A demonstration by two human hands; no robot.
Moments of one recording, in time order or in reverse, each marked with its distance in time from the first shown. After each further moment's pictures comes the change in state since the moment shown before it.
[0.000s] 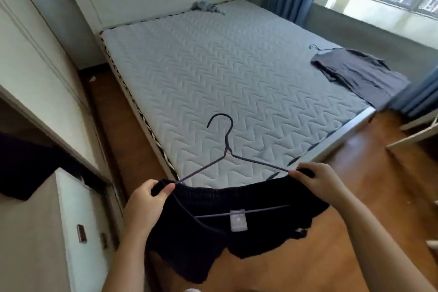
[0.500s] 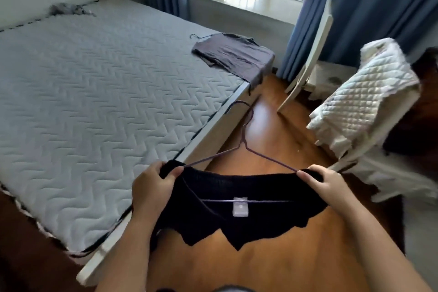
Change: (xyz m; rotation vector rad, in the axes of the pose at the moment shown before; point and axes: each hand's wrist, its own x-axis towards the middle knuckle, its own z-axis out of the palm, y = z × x) left_hand -0.156 0.259 0.288 0.022 -0.256 0.382; right_hand -0.193 0.299 -0.210 0.172 0.320 0.427
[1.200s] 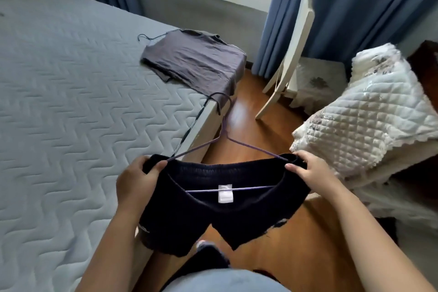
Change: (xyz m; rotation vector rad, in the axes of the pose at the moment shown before) left_hand 0.303 0.145 0.206 0.002 -0.092 -0.025; right_hand 0.350 0.061 -0.099 -0.047 0.009 0.122
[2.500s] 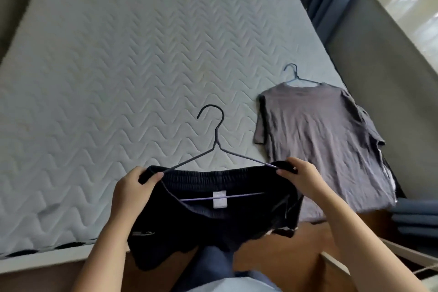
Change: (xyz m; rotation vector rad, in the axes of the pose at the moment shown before) left_hand 0.315 0.042 0.053 -0.063 0.567 -0.773; right_hand 0.602 -0.270 0.096 -0.337 -0.702 -0.635
